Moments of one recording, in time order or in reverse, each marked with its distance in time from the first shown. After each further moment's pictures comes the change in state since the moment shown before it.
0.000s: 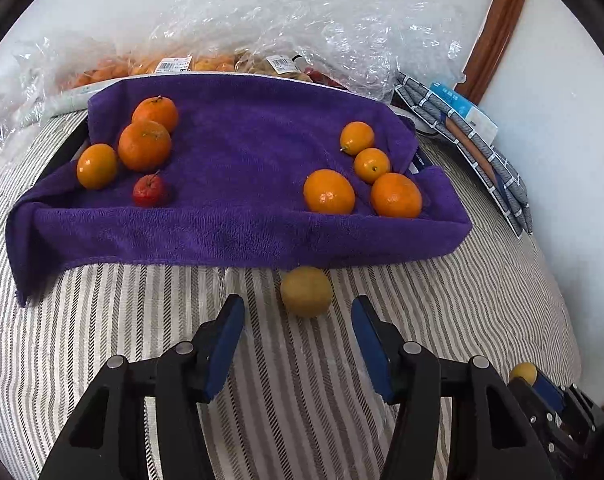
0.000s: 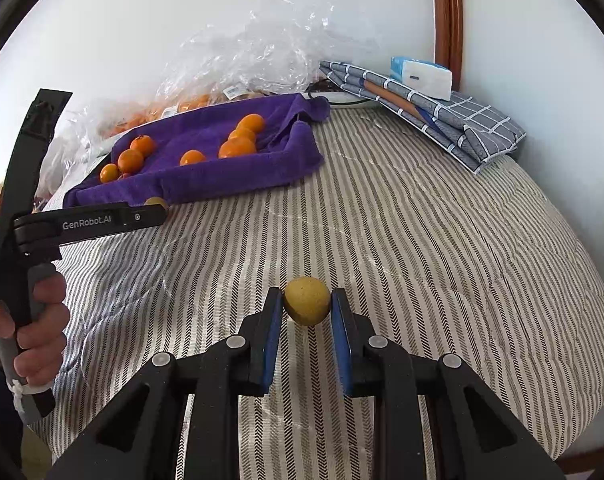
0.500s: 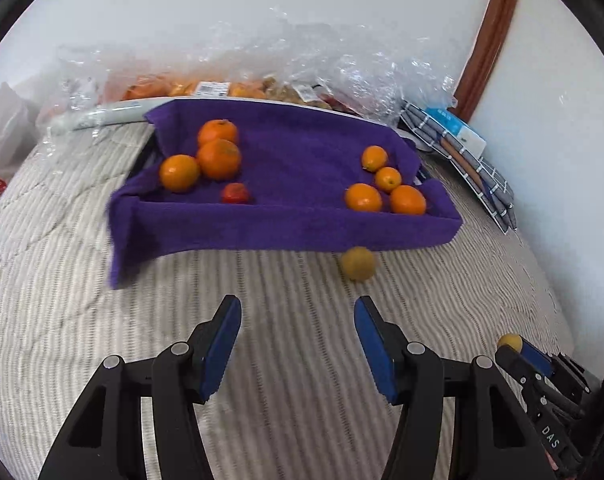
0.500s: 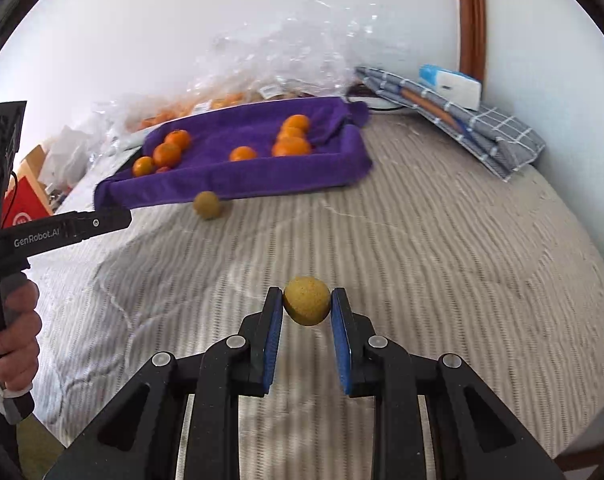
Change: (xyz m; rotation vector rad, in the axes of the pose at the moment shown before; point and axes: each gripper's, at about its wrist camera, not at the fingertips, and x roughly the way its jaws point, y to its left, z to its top) left arm -0.057 0.049 -0.014 0.024 -0.048 -0.024; right arm -0.014 0.039 -0.005 -0.029 -0.006 0.025
